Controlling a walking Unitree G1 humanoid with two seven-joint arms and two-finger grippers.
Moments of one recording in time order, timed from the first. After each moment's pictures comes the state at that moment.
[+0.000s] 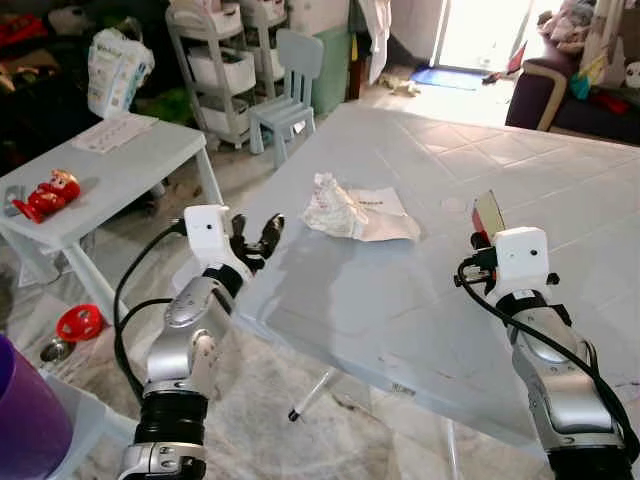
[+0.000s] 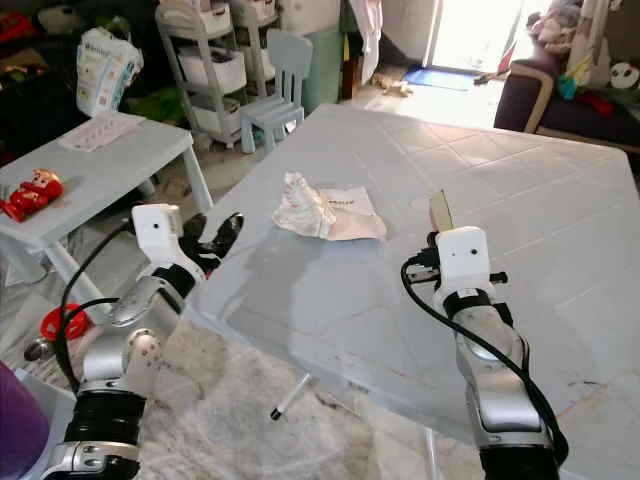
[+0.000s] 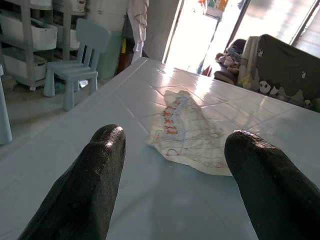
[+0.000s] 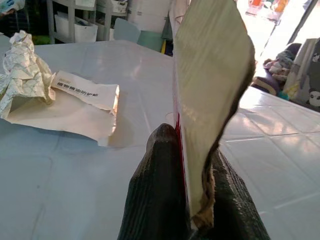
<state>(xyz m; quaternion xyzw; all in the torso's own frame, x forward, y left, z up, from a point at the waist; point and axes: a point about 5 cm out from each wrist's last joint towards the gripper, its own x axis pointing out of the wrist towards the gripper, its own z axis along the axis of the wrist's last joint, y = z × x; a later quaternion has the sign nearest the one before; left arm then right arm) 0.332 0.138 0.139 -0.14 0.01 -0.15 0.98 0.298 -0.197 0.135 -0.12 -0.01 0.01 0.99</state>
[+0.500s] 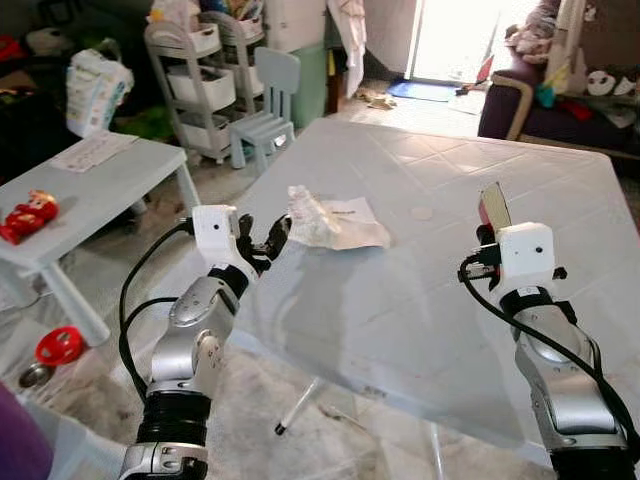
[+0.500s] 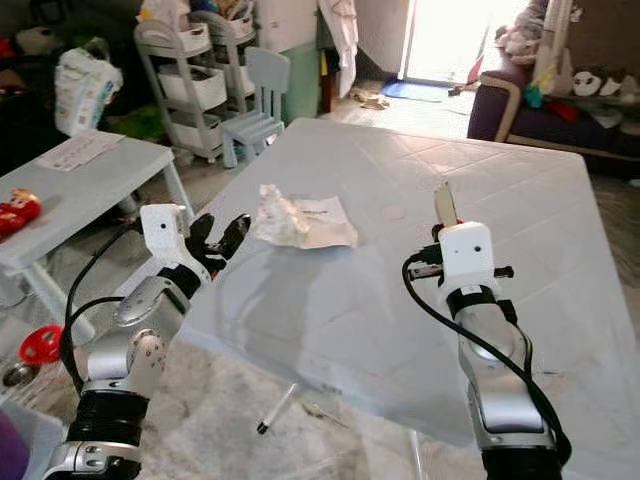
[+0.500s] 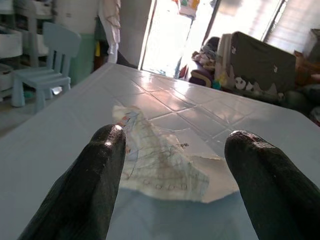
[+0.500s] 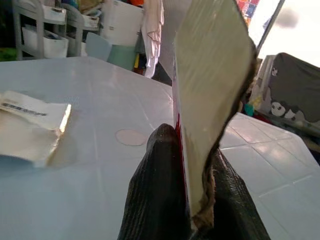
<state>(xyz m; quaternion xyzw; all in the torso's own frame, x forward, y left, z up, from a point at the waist) 0.331 0.132 0.140 -0.13 0.01 -0.17 0.98 0.297 -0.199 0.143 -0.14 -0.03 0.00 0.99</state>
